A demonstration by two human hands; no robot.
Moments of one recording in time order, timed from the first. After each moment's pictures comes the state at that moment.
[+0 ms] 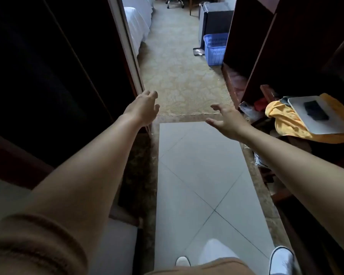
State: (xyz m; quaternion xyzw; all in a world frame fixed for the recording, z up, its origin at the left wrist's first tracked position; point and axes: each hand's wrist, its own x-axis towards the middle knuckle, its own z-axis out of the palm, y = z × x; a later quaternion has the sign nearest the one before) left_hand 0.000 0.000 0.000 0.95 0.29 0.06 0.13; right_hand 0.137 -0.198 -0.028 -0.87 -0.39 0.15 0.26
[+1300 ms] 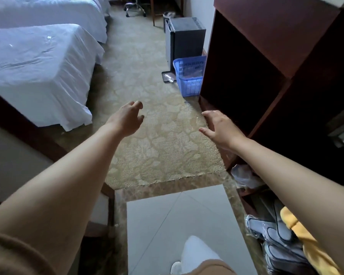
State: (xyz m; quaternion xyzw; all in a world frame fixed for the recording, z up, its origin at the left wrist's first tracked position) left_hand 0.626 0.409 -0.032 0.96 0.23 0.02 0.14; right_hand 0.743 0.170 -0.047 -0.91 -0.35 0.12 0.20
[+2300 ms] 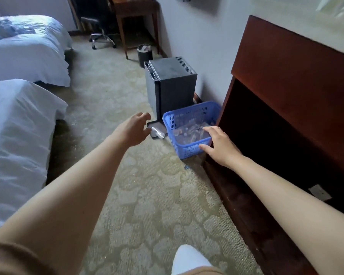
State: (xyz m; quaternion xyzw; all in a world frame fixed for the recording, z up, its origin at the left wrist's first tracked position) left_hand 1.235 0.829 -0.028 0.98 0.09 0.01 0.18; right_hand 1.298 0.582 -0.062 -0.94 -0.24 0.09 0.24
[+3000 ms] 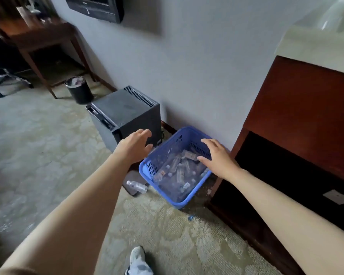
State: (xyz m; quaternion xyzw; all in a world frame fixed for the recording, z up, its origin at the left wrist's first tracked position) left_hand 1.668 0.979 -0.063 0.99 -0.11 -0.05 0.11; right_hand 1.621 0.731 -0.090 -0.96 -0.03 0.06 0.27
